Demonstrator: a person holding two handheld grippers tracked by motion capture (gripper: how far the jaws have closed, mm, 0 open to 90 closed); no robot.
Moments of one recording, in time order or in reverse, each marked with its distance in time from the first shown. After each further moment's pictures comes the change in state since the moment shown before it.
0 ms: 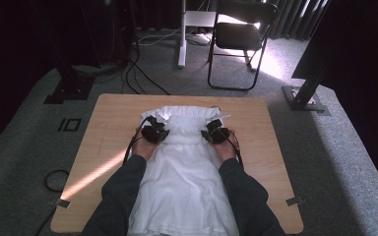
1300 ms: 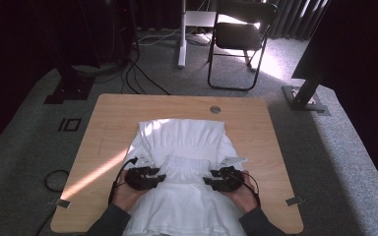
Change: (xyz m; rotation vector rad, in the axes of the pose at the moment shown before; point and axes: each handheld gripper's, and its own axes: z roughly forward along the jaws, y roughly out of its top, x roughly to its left) left arm -0.059 -0.105 -0.094 -0.030 -0.240 -0.086; right arm 0.055 -0.116 -0.095 0.001 0.250 -0.080
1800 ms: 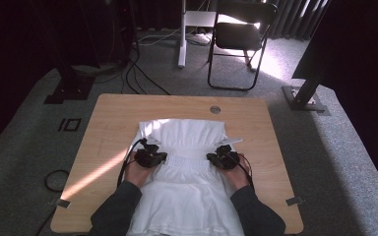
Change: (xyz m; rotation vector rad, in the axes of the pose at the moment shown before) left arm 0.027 0.041 0.064 0.123 0.070 -0.021; right arm -0.045 0.039 0.039 0.026 -0.132 0.095
